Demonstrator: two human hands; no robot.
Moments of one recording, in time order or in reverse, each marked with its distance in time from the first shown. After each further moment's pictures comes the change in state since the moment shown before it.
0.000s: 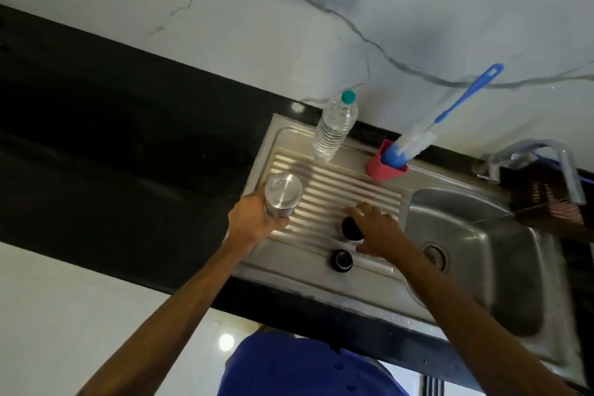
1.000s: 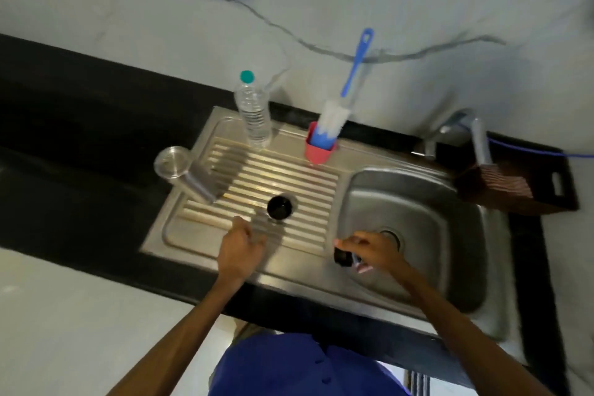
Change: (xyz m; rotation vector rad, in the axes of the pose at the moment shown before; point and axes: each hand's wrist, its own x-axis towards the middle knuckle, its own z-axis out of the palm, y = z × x) left_hand -0.106 0.072 0.160 -0.110 0.102 -0.090; right_hand -0.110 0.151 0.090 1.268 -0.038 0.186
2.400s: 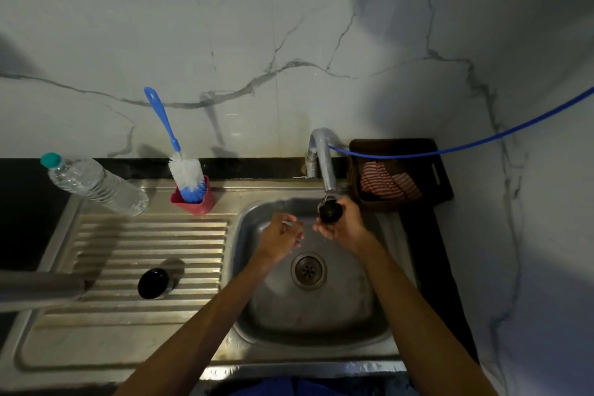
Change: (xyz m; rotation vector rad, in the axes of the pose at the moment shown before) left_hand 0.045 0.269 0.259 -0.300 -0.444 -0.006; right_hand 0.069 0.060 -0.225 1.265 0.191 0.245
